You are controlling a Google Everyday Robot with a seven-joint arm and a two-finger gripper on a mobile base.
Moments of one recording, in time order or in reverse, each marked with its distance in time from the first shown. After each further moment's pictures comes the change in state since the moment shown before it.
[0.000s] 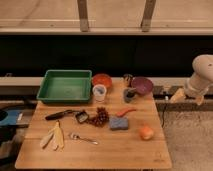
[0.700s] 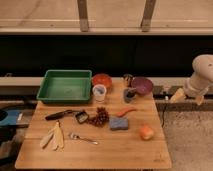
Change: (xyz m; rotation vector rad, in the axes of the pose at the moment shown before) arm 0.000 0.001 -0.001 0.002 -0.002 -0.003
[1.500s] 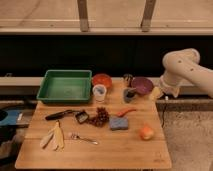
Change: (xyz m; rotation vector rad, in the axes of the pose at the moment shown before) arm -0.005 0.143 -0.014 0.016 -0.017 -0.330
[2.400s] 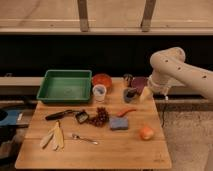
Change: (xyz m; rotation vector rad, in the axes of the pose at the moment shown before) arm -0.010 0.027 -0.003 0.004 -0.007 -0.059
